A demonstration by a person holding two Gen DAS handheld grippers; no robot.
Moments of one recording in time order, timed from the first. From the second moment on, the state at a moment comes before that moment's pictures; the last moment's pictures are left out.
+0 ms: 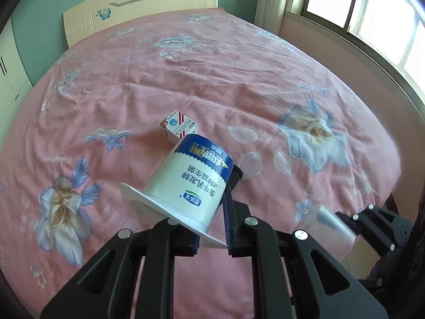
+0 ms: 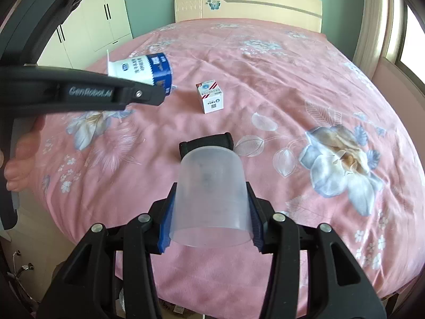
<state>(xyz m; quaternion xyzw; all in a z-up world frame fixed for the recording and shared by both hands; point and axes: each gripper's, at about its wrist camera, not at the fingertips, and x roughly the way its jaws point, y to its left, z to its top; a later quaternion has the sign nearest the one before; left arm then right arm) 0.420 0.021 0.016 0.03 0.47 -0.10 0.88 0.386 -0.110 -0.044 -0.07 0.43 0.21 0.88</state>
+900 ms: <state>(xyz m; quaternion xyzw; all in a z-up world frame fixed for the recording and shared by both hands) 0.202 0.029 0.100 0.14 0.39 -0.07 0.91 0.220 -0.146 0.101 -0.10 0.33 0.21 0.92</state>
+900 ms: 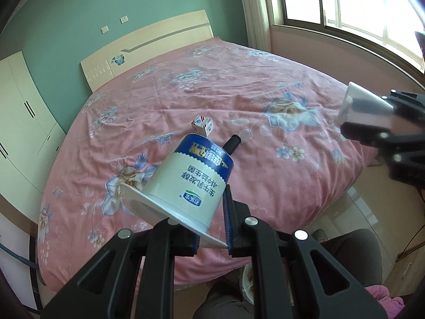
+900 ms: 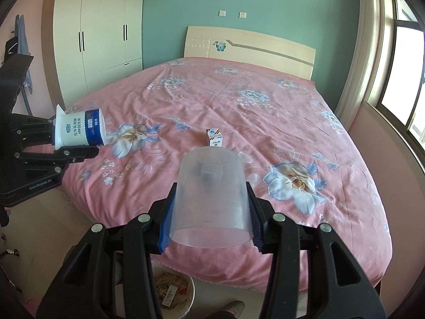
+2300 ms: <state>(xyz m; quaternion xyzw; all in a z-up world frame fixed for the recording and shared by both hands) 0.149 -0.004 -0.210 0.14 0.62 -0.13 0.76 0.162 -0.110 -0.186 -0.10 0.56 0.25 0.78</state>
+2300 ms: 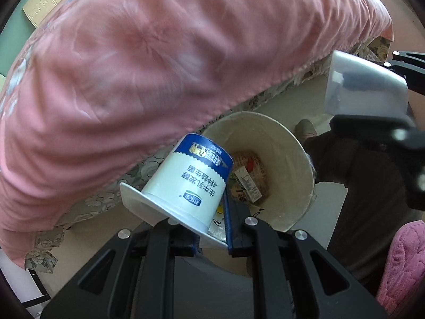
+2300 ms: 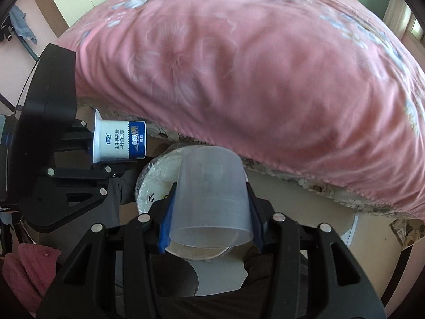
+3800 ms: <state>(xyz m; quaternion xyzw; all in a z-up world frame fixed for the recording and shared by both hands) 0.181 -0.016 -0.408 0.05 0.76 -0.13 0.64 0.181 -0.083 -0.410 -0.12 0.73 0.22 0.64</state>
